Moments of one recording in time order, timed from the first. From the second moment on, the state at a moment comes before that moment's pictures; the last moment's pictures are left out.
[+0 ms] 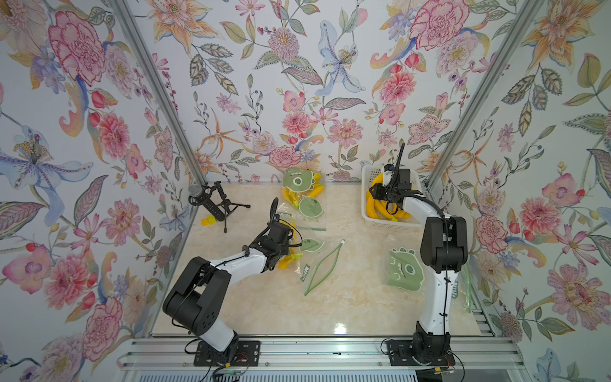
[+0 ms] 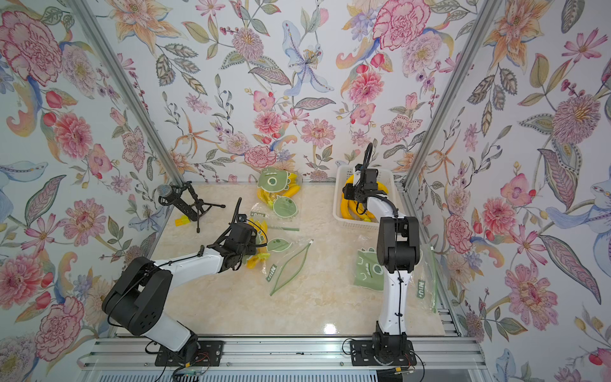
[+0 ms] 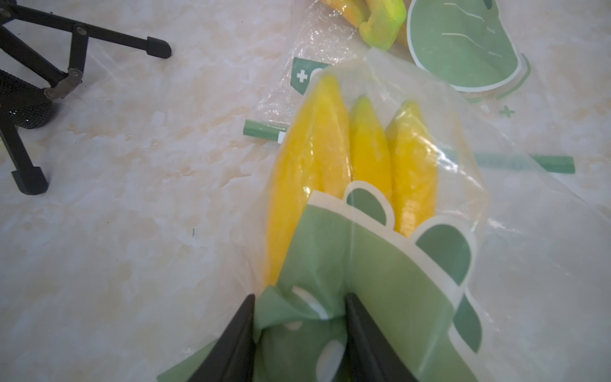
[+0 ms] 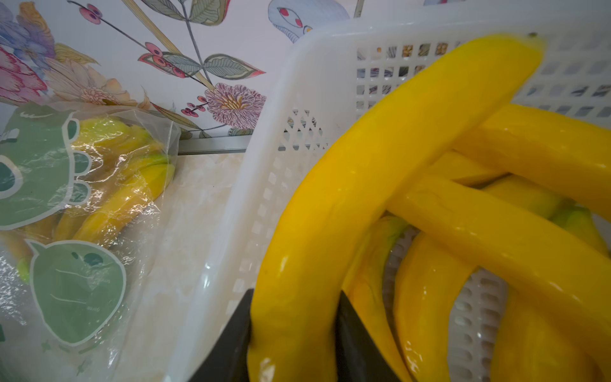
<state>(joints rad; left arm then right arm) -0.53 1.60 0.82 -0.05 -0.39 -0.33 0.07 2.24 1.79 -0.21 -0.24 0.15</state>
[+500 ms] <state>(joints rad) -0.56 1.61 0.85 -0.11 -0.37 -0.33 0.09 2.14 1.71 -0.31 -0.20 0.17</state>
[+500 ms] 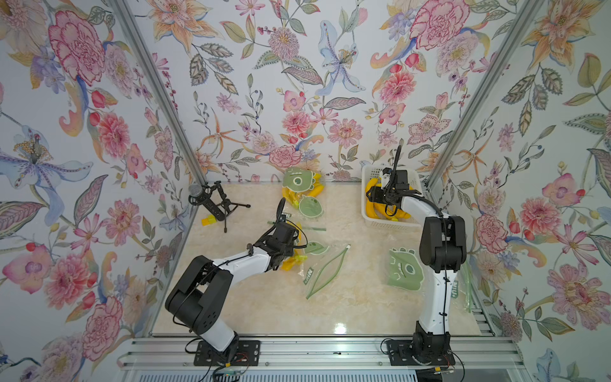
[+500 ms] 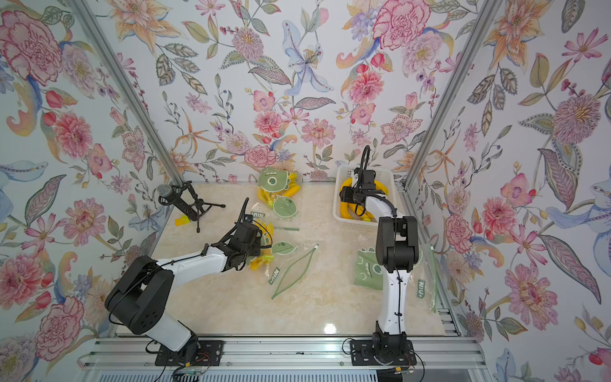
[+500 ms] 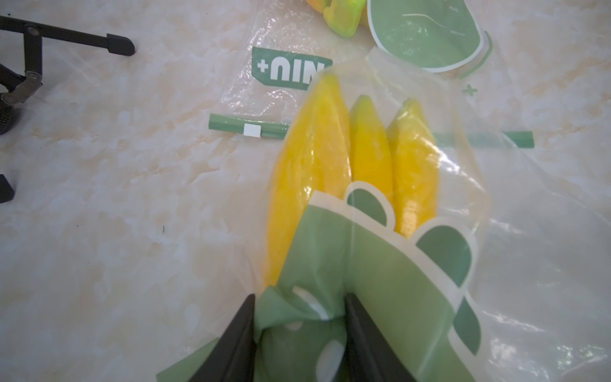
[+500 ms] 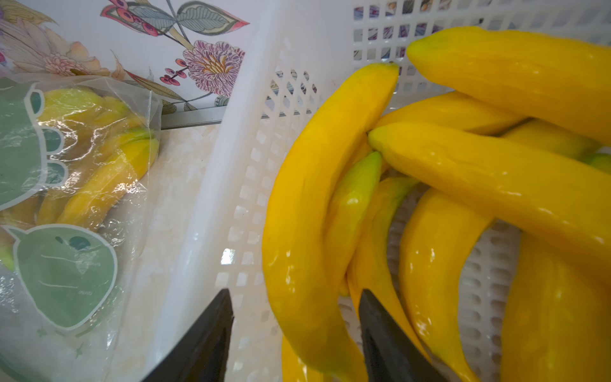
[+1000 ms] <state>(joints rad) -0.58 1.63 0.90 -0.19 -0.36 -0.36 0.45 1.34 0.97 -0.34 -0.24 0.23</state>
